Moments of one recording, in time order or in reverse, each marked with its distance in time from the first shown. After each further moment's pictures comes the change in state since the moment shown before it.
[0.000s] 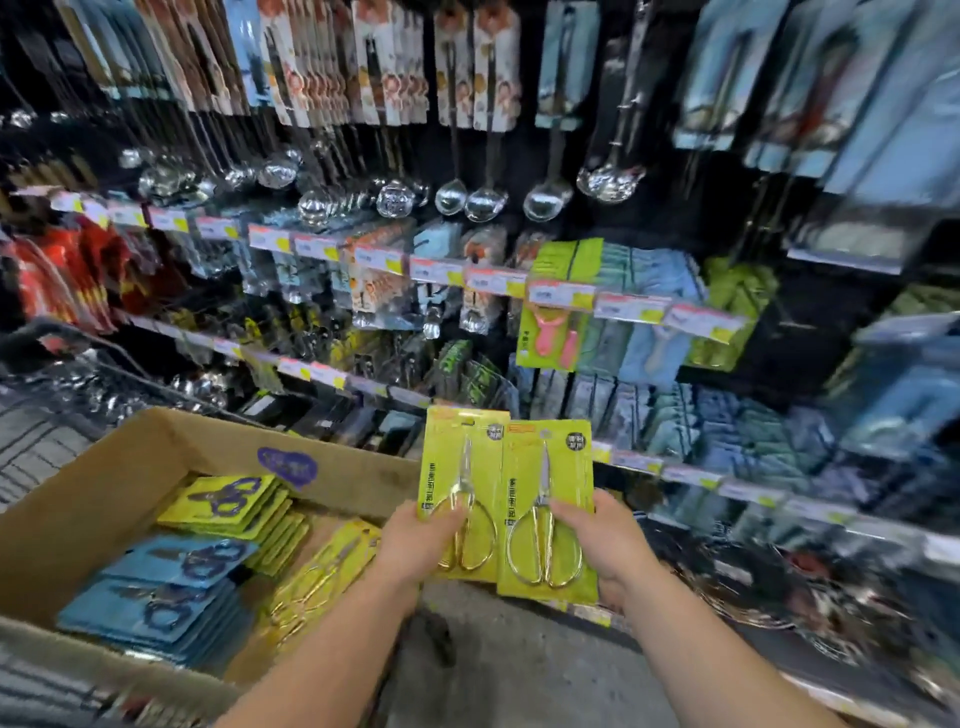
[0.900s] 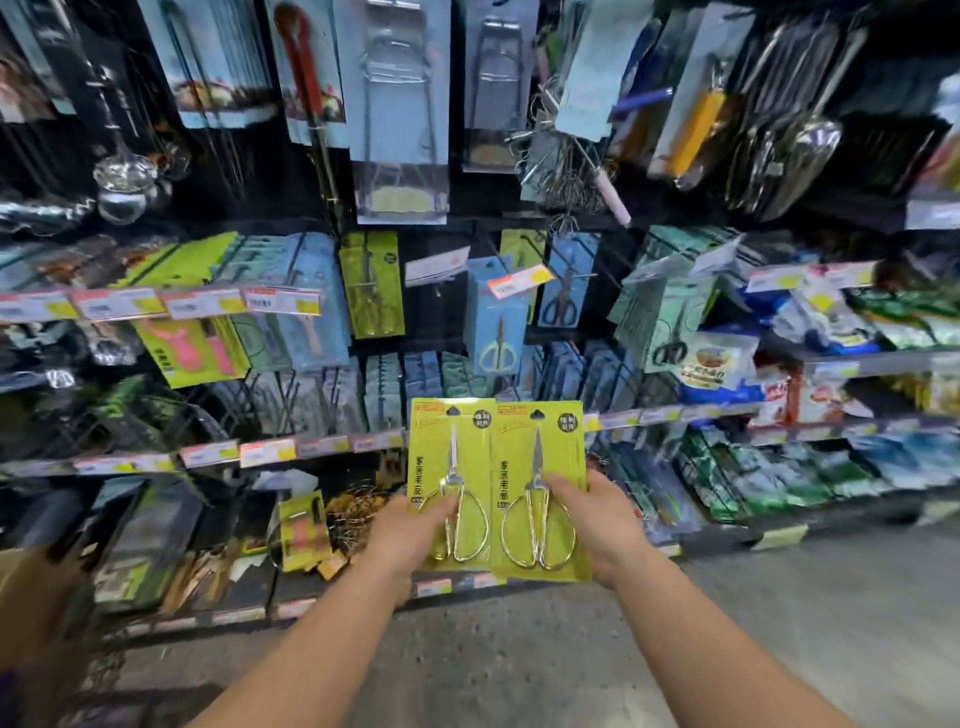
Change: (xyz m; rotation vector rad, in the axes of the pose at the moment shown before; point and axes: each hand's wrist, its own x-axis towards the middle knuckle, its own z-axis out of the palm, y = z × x) left_hand -0.123 0.012 0.382 0.102 -0.470 0.090; right_hand -0.119 0.093 -0.376 0.265 0.529 0.018
